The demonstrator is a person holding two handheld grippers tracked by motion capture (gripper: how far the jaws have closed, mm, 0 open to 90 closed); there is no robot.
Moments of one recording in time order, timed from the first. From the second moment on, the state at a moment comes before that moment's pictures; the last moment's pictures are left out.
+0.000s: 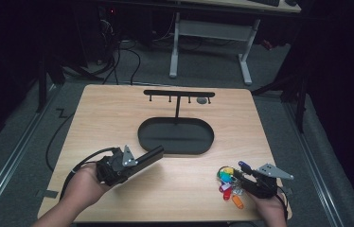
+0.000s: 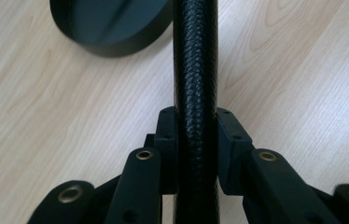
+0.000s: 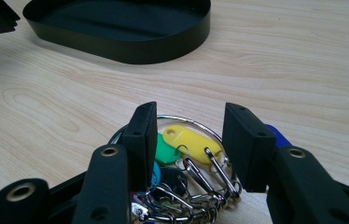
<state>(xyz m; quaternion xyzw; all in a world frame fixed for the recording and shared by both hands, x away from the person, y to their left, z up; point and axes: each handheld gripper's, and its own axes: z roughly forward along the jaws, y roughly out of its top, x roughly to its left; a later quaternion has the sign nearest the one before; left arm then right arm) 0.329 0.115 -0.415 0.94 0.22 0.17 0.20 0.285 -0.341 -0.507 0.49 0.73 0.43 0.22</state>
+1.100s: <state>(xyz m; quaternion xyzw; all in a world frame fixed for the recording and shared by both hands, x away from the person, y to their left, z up) 0.413 0.027 -0.411 0.94 0.07 0.27 0.18 0.257 -0.363 -0.507 0.51 0.71 0.42 0.24</state>
